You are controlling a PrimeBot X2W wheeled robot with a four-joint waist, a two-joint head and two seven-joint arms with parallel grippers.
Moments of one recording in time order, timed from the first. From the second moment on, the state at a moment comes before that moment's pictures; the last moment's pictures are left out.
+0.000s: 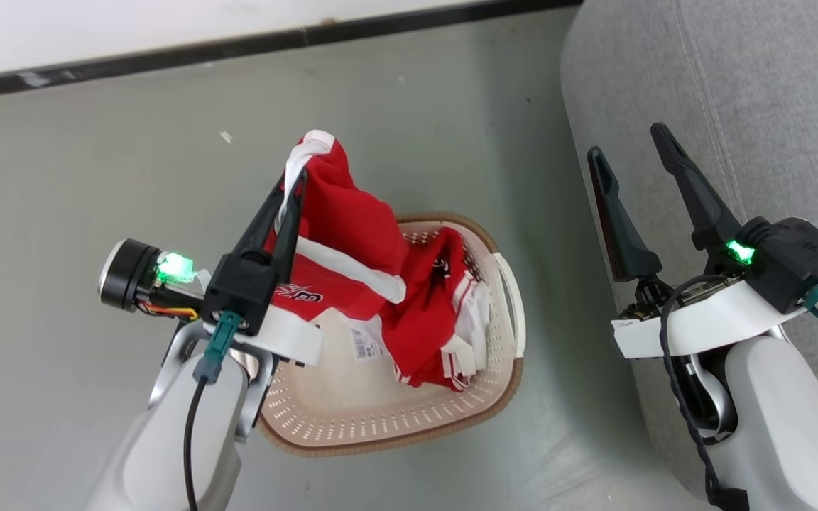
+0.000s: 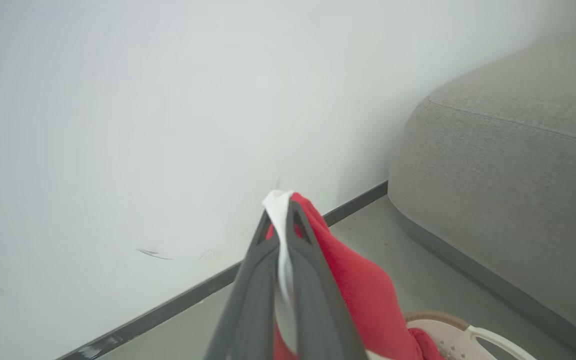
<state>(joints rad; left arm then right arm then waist) -0.52 0.06 -0.35 0.25 -0.03 0.12 -0.25 -0.35 -0.04 0.12 -0.05 0.11 0.13 -0.26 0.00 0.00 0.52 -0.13</state>
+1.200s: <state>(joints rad) -0.38 0.13 -0.40 -0.06 -0.07 0.02 -0.26 -0.17 -0.10 0.33 0.11 0.09 0.13 -0.26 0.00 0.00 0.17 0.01</state>
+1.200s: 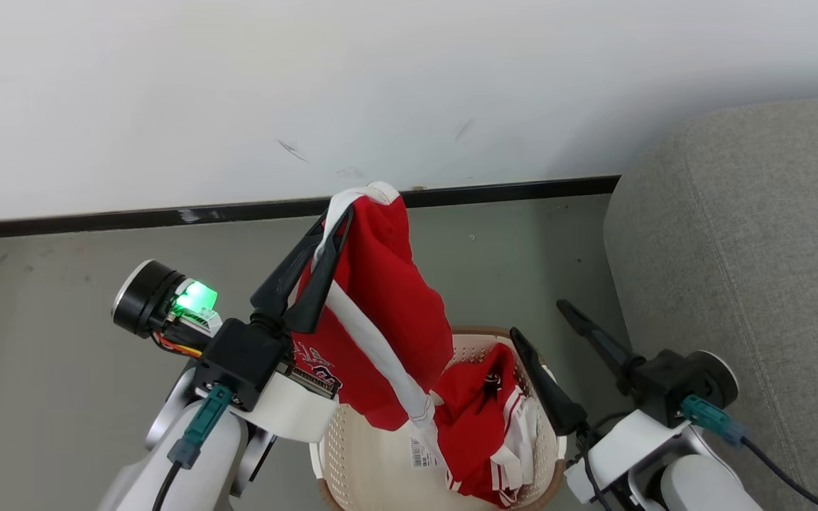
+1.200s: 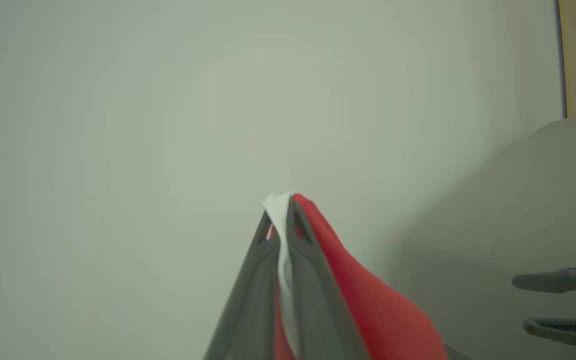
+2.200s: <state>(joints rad) -0.32 0.12 -0.49 -0.17 -0.09 -0.03 -0.19 -0.28 -0.14 0.71 0.28 0.20 0.13 -0.26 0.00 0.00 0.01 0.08</state>
